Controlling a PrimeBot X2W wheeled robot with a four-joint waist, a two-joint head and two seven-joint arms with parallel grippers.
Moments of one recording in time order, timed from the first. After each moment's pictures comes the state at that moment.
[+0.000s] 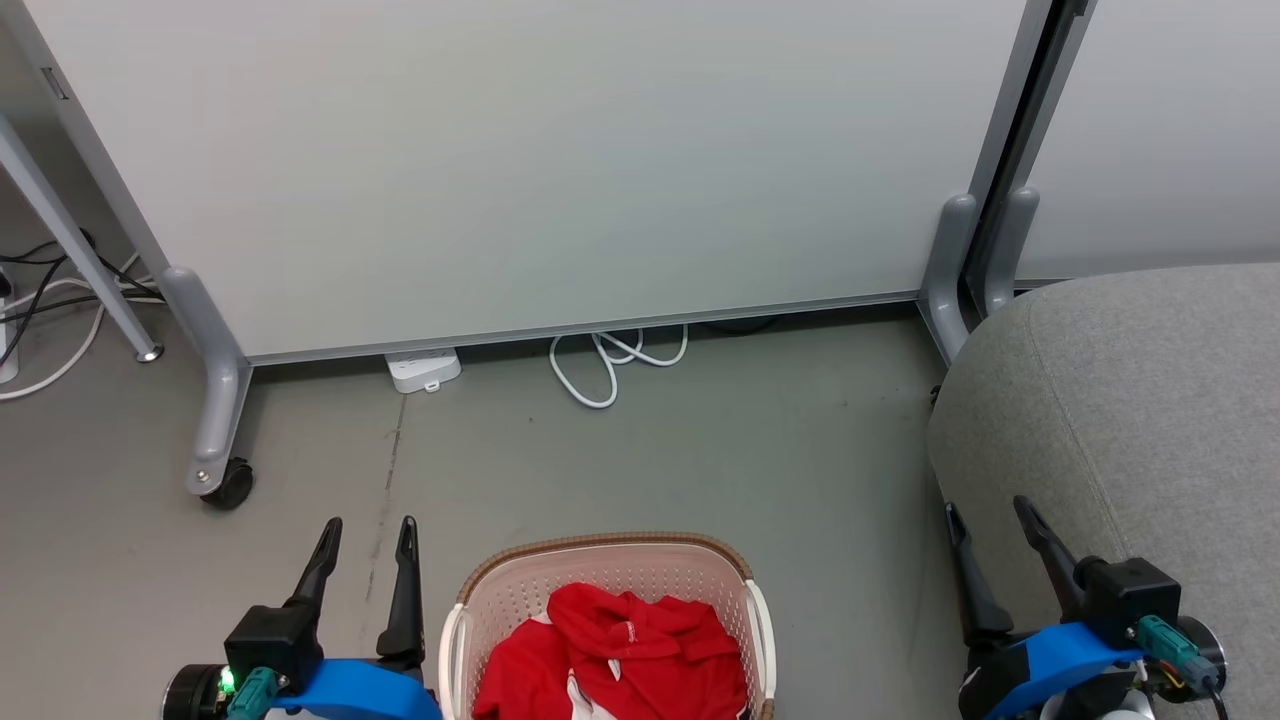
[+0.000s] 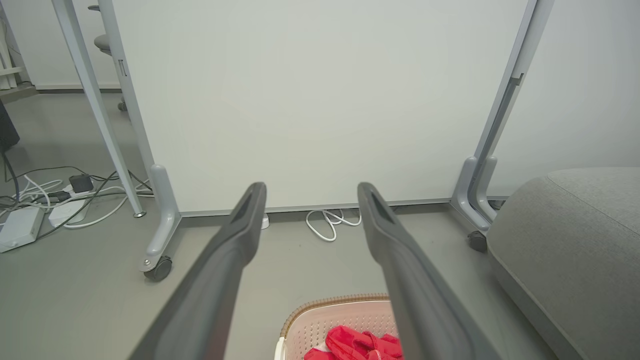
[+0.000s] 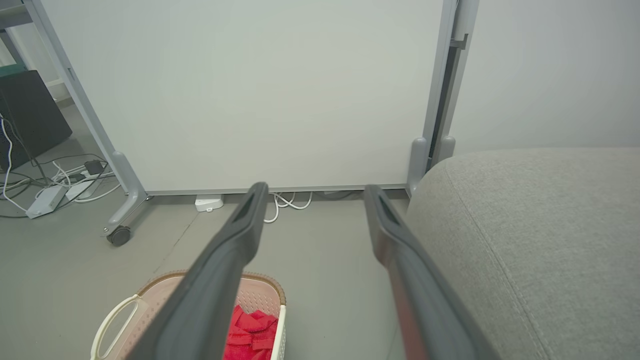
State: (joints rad) left arm -0.04 0.06 -0.04 0.35 -0.14 -0.13 -0.26; right arm -0.09 -0.05 -0.01 0.36 0.10 0.13 -0.21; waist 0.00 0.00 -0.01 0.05
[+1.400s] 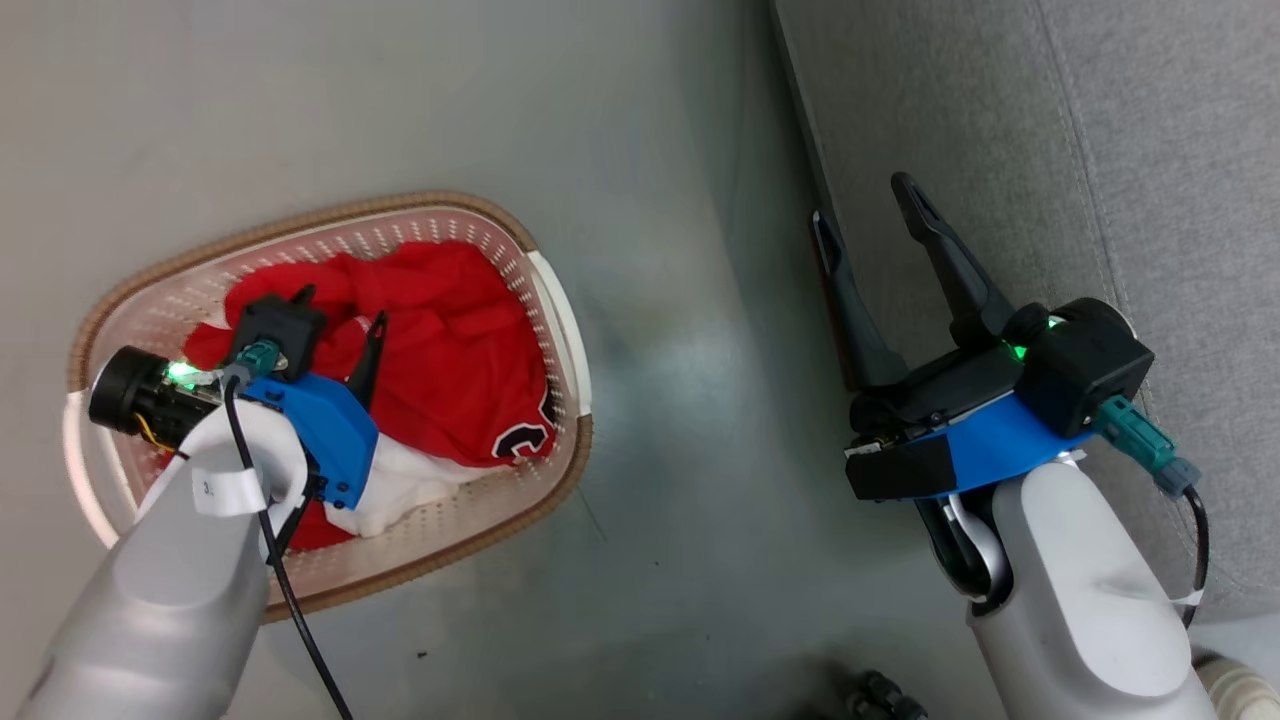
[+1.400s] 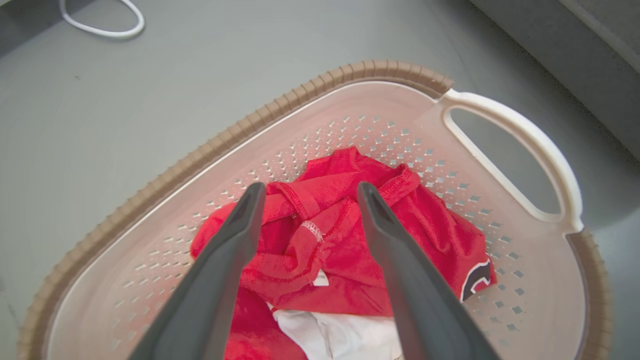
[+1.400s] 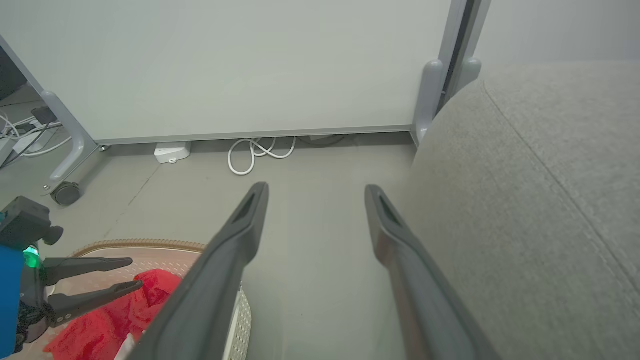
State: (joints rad) left arm -0.69 0.32 -0.51 0.83 -0.27 -0.13 -0.11; right arm -0.47 -0.05 0.22 0.19 0.17 0.13 -0.25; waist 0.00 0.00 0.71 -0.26
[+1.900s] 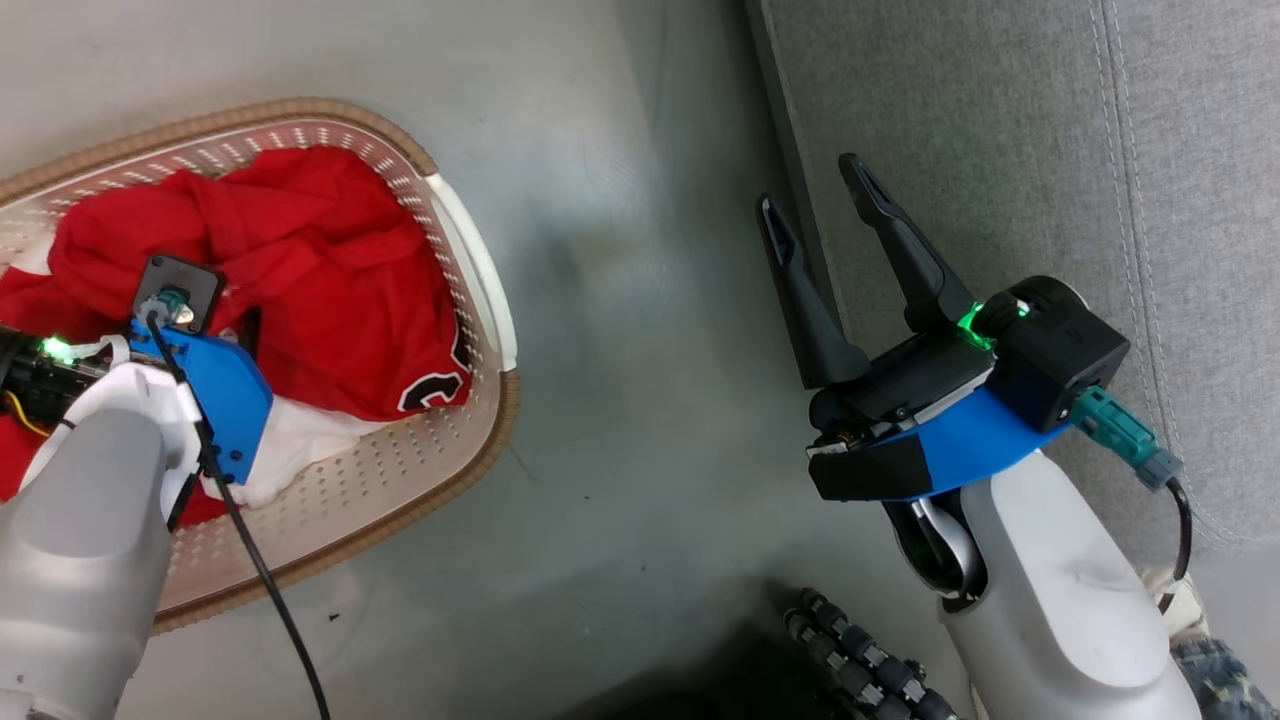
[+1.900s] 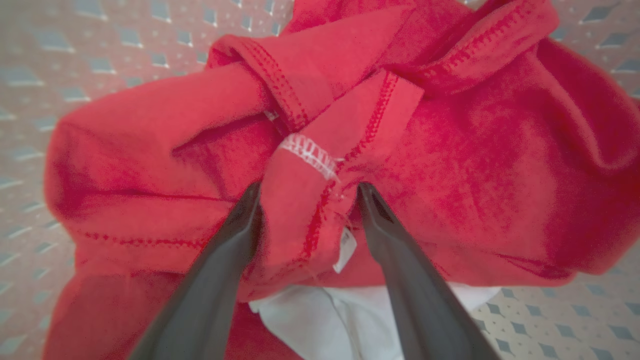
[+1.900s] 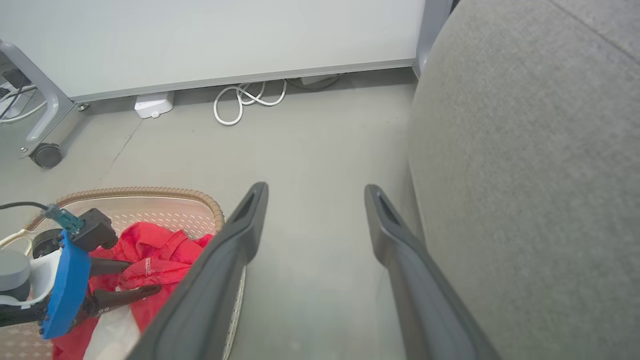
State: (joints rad) left arm -0.84 0.42 -0.60 1.02 -0.28 -0.11 0.00; right arm -0.51 -0.05 0.31 0.17 0.25 0.13 -0.26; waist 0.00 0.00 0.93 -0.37
